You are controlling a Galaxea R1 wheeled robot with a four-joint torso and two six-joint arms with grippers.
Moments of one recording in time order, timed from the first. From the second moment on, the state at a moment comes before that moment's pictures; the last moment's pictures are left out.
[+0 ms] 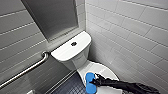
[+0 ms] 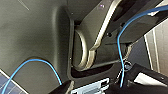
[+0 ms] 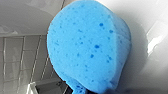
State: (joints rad) left arm 1.47 2.81 -2.18 -0.02 -0.04 0.18; right arm -0.56 2.99 -2.29 0.42 -0.20 0.07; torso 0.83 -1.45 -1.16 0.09
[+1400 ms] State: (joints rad) left arm 1.47 2.81 -2.18 -0.02 -0.04 0.18; right arm -0.83 2.44 -1.81 0.43 0.01 0.07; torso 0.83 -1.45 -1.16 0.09
